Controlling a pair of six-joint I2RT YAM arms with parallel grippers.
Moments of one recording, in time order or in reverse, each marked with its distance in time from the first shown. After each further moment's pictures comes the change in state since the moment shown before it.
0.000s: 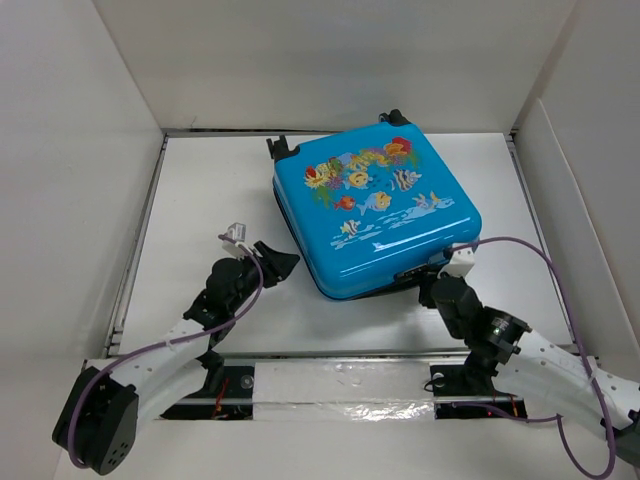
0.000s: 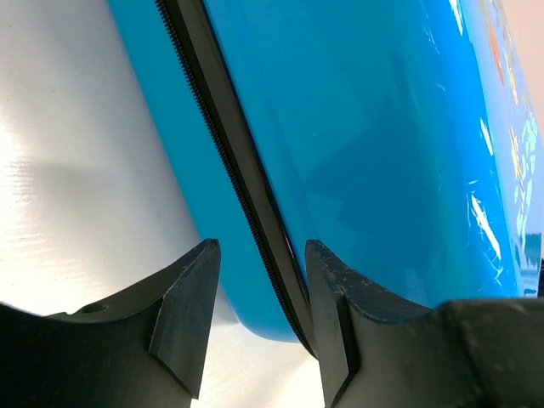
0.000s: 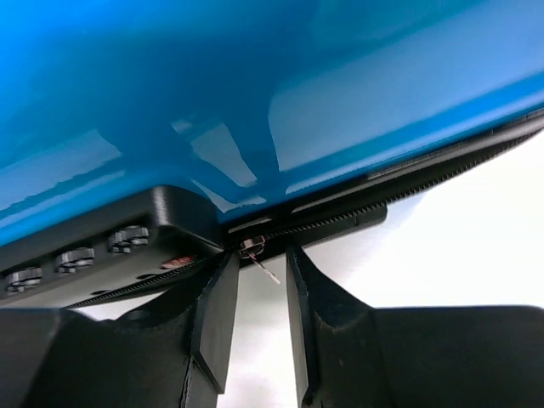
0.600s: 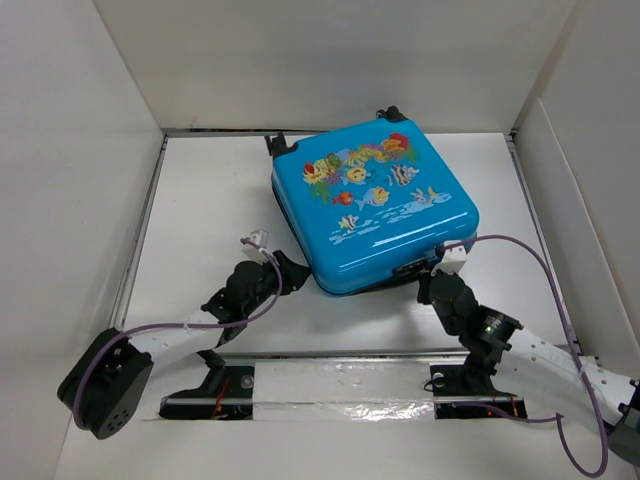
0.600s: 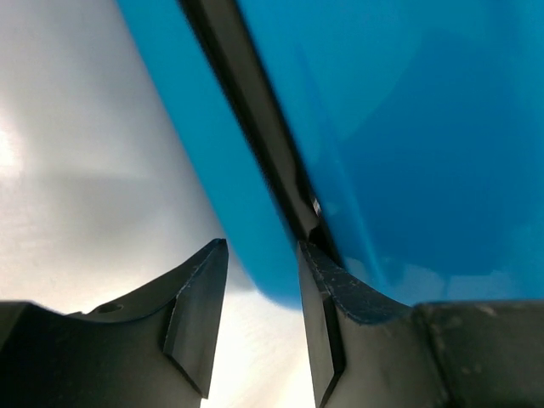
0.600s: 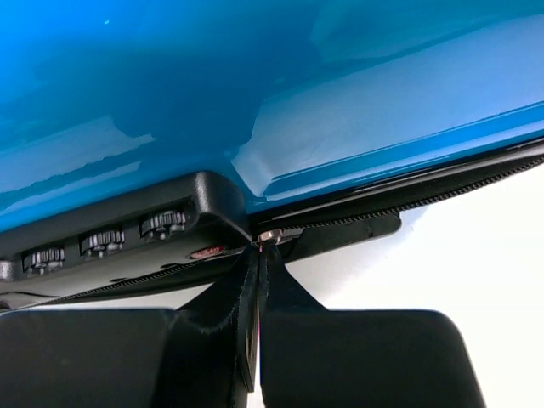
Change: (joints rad) left arm -0.111 0.181 -0.001 0.100 -0.047 0.048; right arm -0.024 0.066 -0.031 0.163 -0.077 -0.132
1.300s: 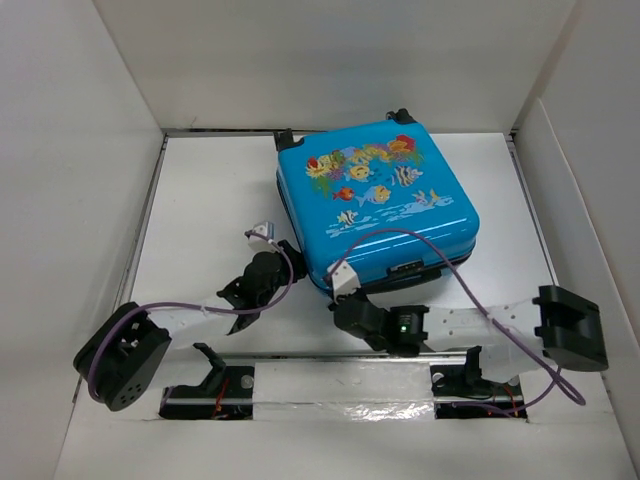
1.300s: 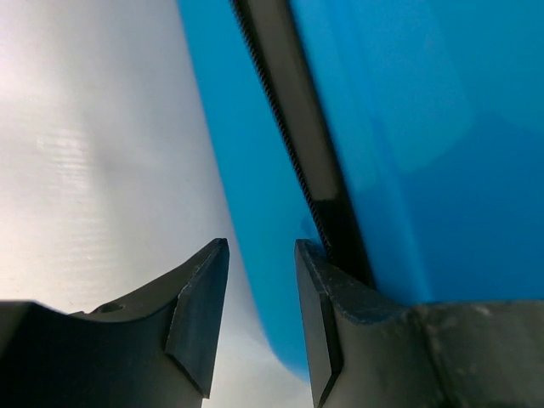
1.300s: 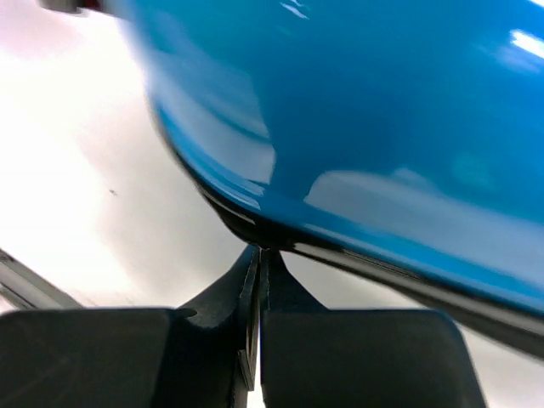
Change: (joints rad) left arm -0.113 0.182 0.118 -0.018 -0.283 0.015; right arm 0.520 0.666 0.343 0.154 0.045 -0.053
